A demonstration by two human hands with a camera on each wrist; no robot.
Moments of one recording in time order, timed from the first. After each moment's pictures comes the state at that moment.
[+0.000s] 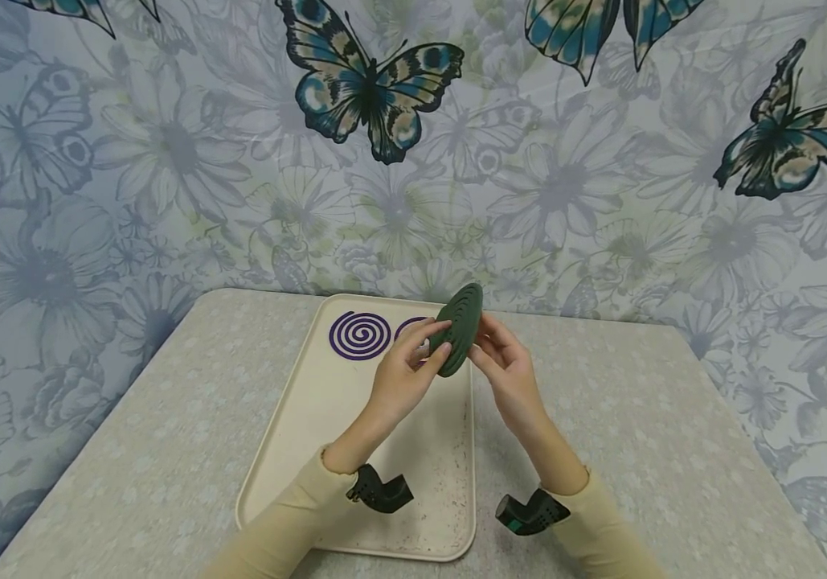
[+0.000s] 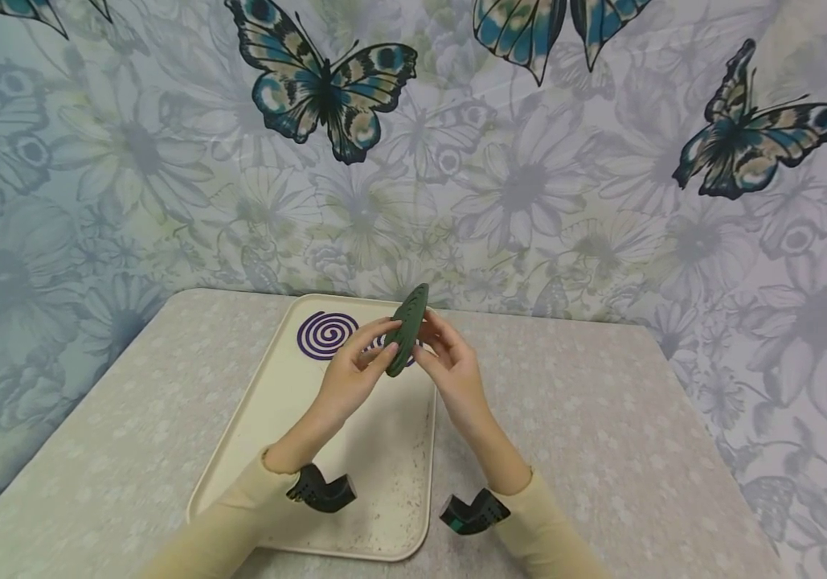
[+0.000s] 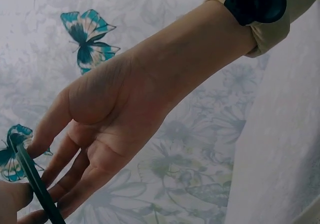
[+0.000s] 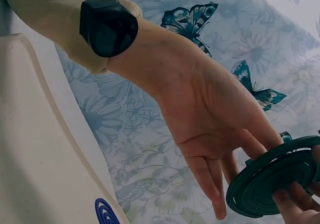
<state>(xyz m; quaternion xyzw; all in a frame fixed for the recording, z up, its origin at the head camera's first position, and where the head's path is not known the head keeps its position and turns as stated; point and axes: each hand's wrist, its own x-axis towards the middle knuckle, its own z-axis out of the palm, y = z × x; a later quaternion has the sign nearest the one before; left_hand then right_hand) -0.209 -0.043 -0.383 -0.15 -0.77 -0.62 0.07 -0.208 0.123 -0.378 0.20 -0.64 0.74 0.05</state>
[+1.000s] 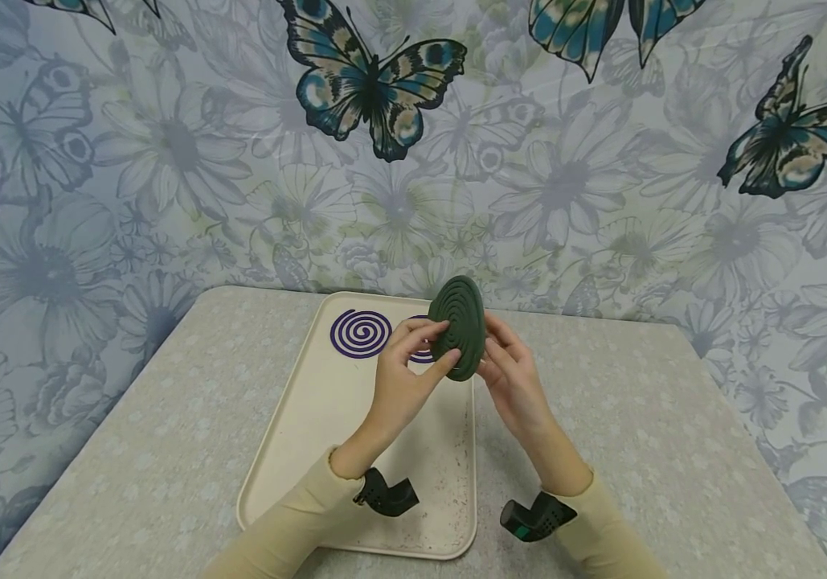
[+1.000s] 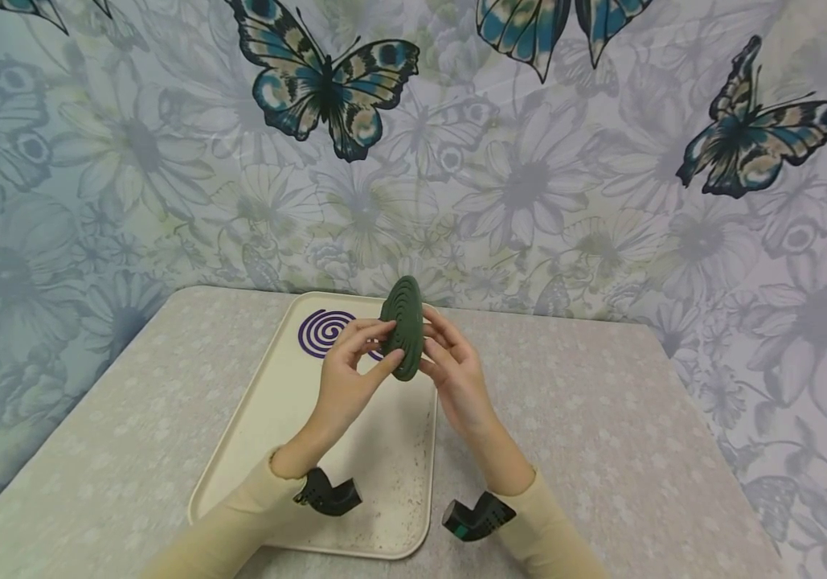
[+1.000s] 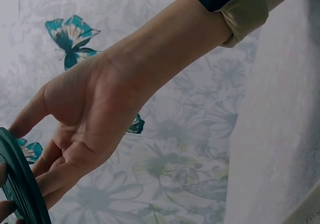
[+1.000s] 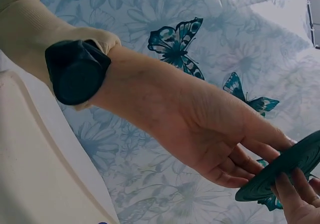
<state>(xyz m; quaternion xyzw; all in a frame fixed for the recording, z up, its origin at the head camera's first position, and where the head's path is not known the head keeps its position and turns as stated) -0.203 -0.038 -0.385 -0.20 -0.72 -0.63 0.21 -0.199 0.121 -0.367 0.20 -0.53 0.82 -0.02</state>
